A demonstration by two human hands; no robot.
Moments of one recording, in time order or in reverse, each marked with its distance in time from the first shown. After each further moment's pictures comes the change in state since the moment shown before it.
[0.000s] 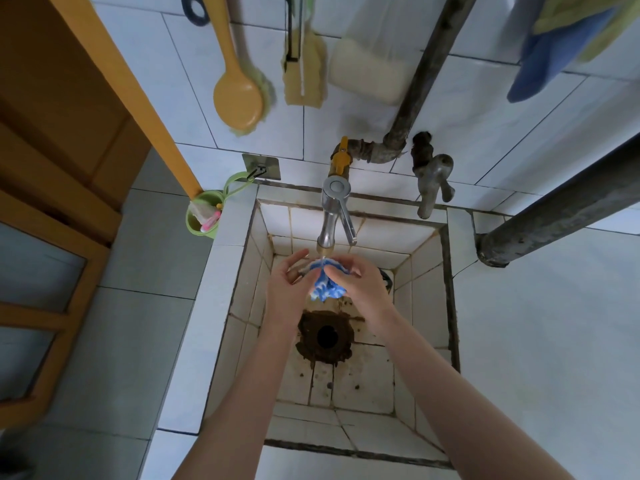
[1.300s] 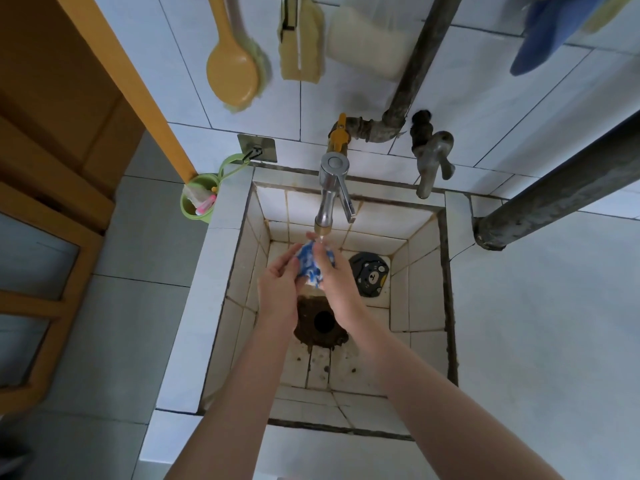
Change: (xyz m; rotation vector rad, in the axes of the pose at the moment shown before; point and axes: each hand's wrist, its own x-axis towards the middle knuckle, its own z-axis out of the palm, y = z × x) left_hand -0.010 -0.011 -0.003 -0.226 0.110 -0.136; right_hand -0.010 0.010 0.039 0.272 -0.054 0.072
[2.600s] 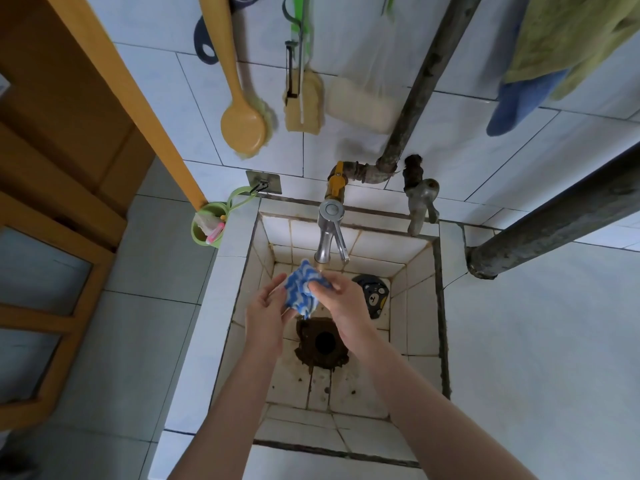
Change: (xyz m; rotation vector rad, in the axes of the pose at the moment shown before) left_hand -0.008 0.020 -0.016 0.041 0.025 0.004; right_hand -0.010 -0.024 -0.009 -0.061 0.032 0.021
